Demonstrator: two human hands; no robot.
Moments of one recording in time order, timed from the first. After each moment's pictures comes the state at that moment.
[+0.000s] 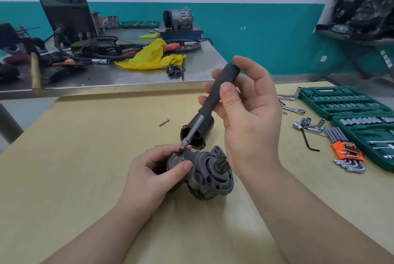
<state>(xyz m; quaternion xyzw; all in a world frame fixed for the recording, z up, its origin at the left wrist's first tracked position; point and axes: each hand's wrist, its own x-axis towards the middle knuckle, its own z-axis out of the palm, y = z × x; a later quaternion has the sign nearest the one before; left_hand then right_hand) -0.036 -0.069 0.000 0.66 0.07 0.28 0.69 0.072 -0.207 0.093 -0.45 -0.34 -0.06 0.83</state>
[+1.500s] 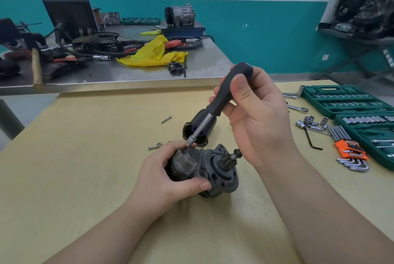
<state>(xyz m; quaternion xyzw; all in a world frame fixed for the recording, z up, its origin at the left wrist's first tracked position) -0.036 -0.073 0.004 0.73 0.01 0.25 0.64 0.087 -0.217 0.101 -0.40 -0.29 0.10 0.87</state>
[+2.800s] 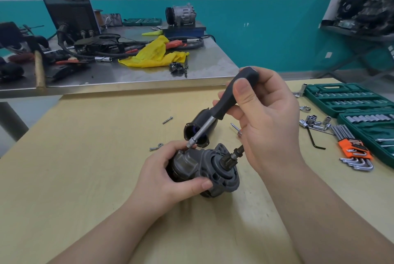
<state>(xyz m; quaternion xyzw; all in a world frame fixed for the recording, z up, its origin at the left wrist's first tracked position) -0.037 -0.072 0.007 0.76 0.01 0.25 0.60 0.081 -0.223 0.095 -0.47 -0.28 -0.03 0.83</state>
